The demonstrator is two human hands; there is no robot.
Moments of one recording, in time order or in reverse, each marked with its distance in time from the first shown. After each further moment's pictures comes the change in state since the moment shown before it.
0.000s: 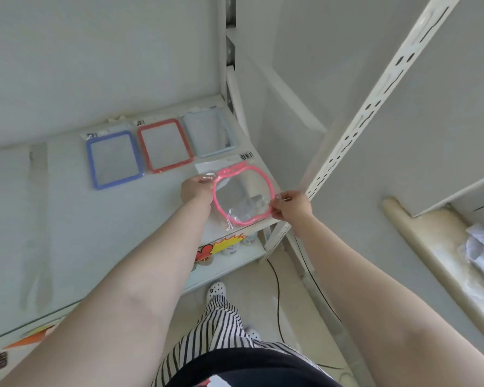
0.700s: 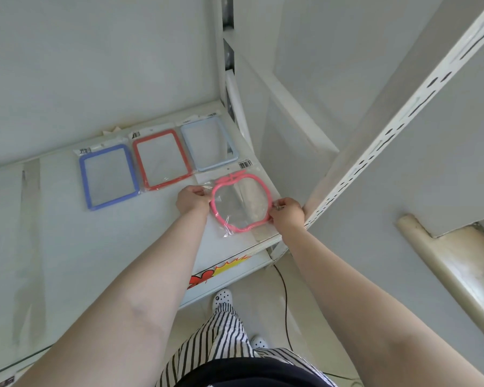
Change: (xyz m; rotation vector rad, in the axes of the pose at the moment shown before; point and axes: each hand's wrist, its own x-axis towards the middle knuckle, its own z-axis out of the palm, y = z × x) left_hand 0.057 -0.001 0.020 0.074 0.043 0.006; right_hand 0.054 -0.005 0.038 -0.147 0.121 -0.028
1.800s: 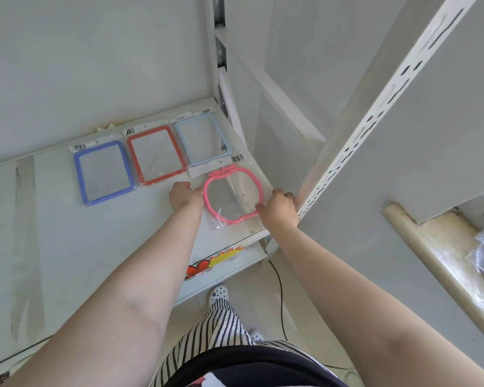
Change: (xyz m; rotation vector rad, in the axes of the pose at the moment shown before) left_hand -0.005 -0.004 -0.011 0.133 0.051 0.047; right_hand -0.038 -0.015 -0.009 -0.483 -0.003 -0.110
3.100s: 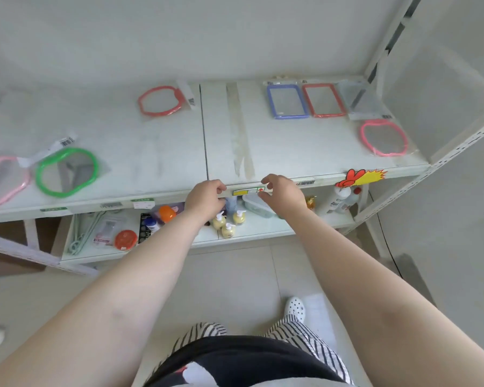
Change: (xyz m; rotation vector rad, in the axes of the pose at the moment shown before) left_hand -0.103 -0.296 -0.440 0.499 -0.124 0.431; right_hand -0.375 -0.123 0.233 -0.256 -0.148 -0.678
